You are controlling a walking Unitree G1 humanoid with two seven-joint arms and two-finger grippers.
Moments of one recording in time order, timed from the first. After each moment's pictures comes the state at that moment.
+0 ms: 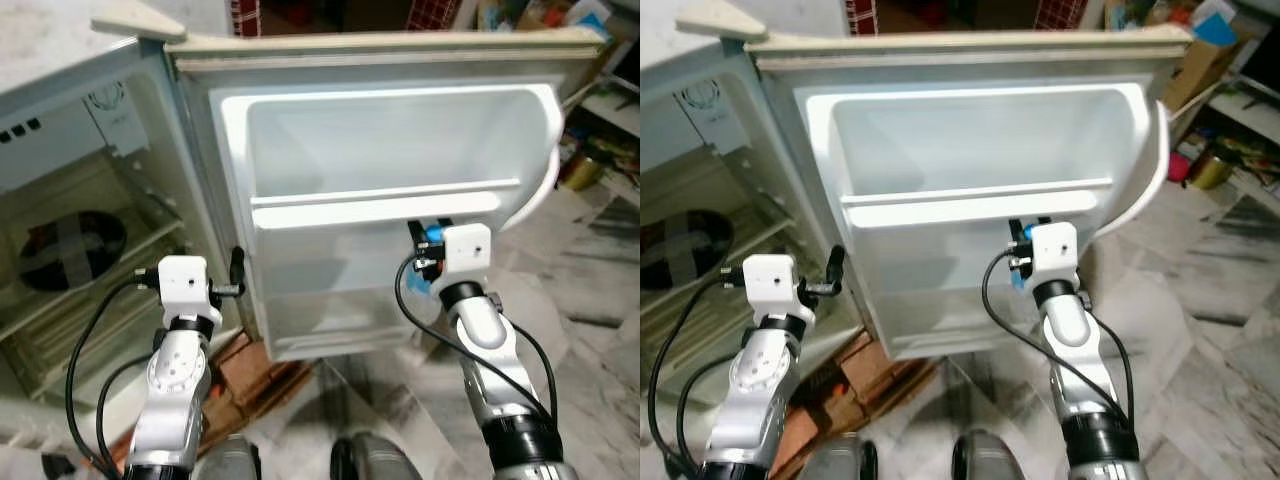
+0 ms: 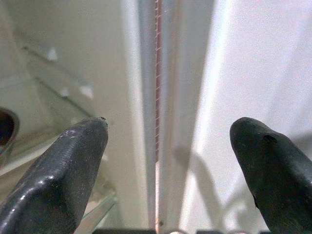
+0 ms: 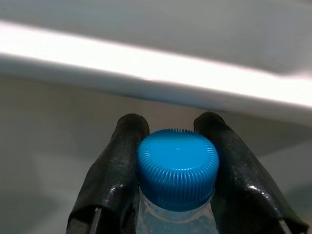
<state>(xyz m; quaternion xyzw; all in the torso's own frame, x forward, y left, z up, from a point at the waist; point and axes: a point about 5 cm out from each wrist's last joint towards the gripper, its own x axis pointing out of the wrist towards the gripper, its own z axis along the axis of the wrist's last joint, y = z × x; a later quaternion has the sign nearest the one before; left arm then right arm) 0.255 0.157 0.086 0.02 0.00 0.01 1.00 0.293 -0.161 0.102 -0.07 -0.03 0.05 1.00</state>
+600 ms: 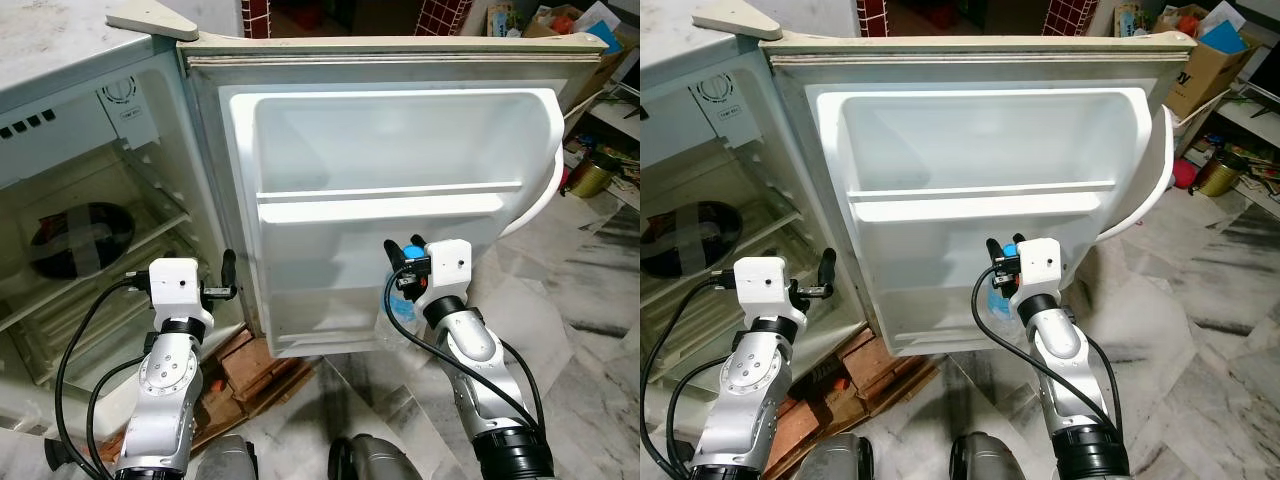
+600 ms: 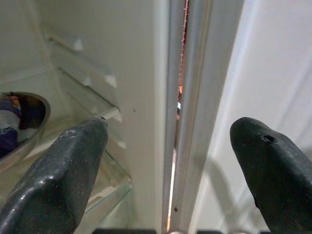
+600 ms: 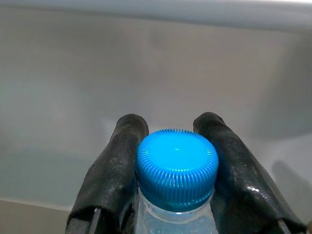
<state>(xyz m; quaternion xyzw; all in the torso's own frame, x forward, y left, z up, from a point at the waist) 0.252 0.162 0.084 0.02 0.02 0.01 1.00 0.281 -0.145 0.083 -0.01 0.03 0.11 0.99</state>
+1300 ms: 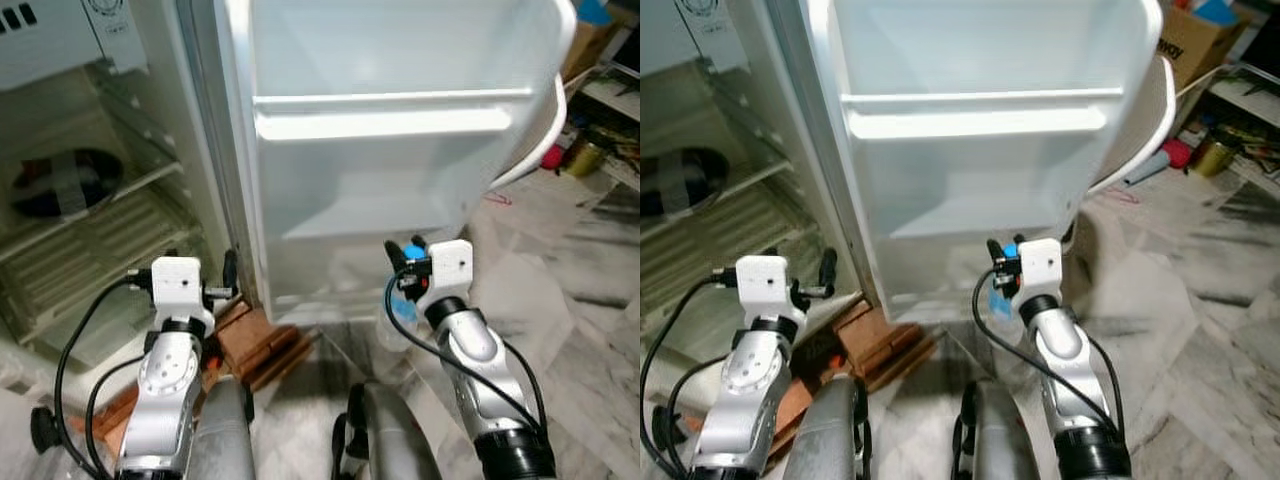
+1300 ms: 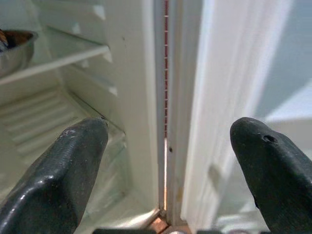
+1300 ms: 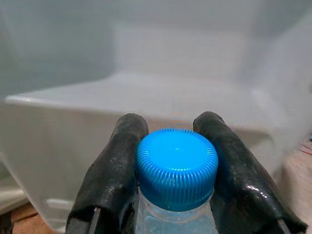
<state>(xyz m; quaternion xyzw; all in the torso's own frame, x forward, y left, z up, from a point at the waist) 0.253 0.161 0.086 0.03 0.02 0.01 1.00 0.282 -0.146 0.085 -0.02 0.03 0.11 0.99</state>
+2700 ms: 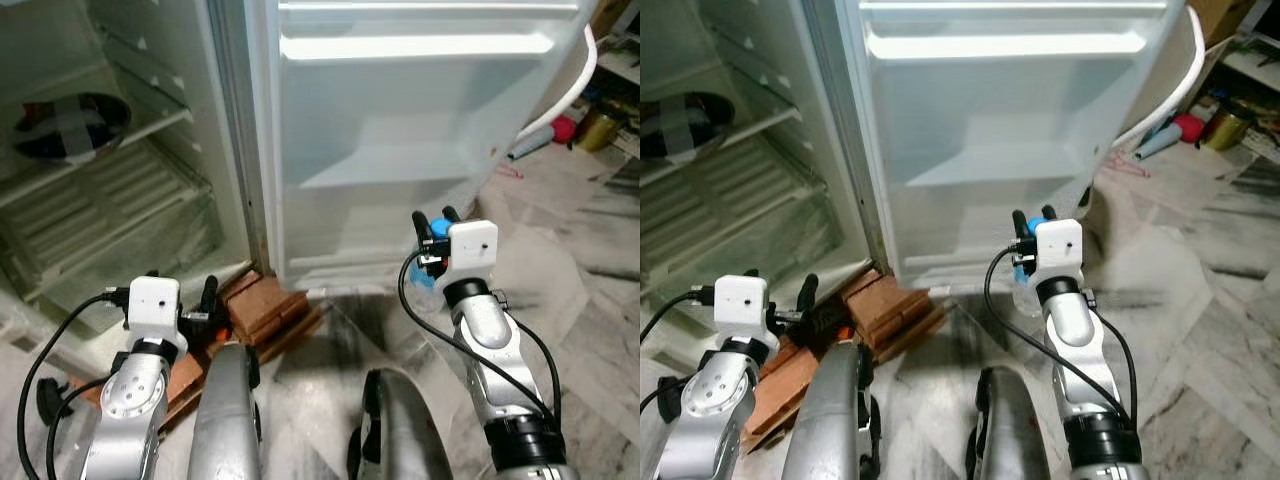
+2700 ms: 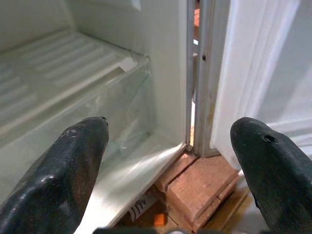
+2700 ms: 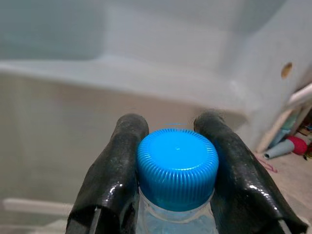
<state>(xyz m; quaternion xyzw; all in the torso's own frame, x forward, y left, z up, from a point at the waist) 0.230 0.193 0.074 0.07 0.07 -0.01 0.99 0.292 -0.165 0.109 -0.08 -0.05 0.04 1.00</state>
